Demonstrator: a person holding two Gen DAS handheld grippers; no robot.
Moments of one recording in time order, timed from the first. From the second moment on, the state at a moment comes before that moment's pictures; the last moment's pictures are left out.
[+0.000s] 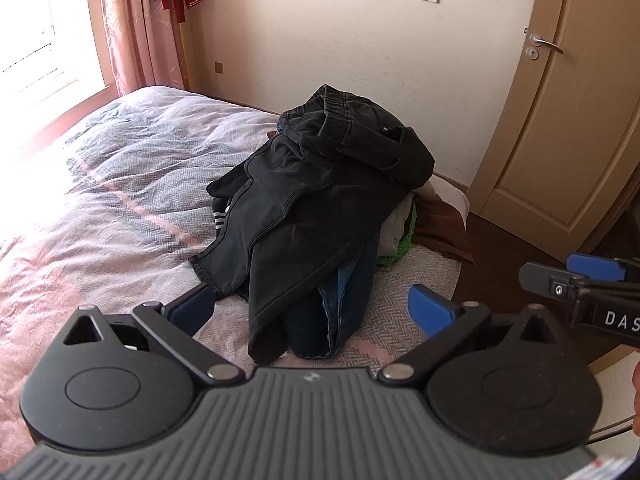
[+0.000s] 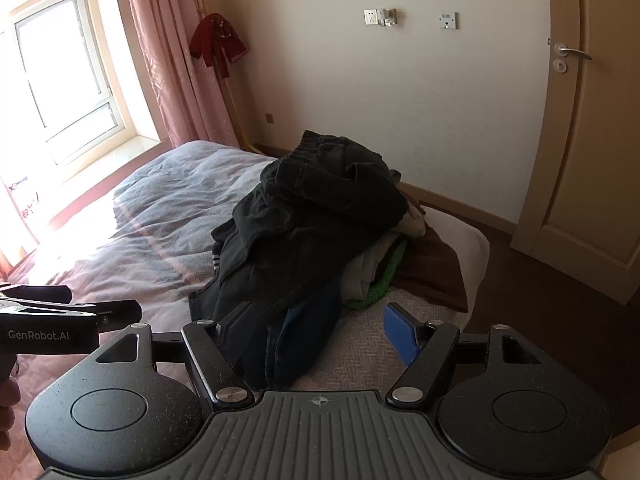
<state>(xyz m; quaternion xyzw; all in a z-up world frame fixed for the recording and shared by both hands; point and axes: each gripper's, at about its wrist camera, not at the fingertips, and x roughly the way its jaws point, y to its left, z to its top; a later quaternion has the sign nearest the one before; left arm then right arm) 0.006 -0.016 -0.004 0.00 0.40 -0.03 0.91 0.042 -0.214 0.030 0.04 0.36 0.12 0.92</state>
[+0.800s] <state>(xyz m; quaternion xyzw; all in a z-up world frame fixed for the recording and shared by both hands) -0.002 0.020 -0.011 0.01 0.42 -0.07 0.91 0.023 -0.185 0.020 0.06 0.38 0.11 0.92</state>
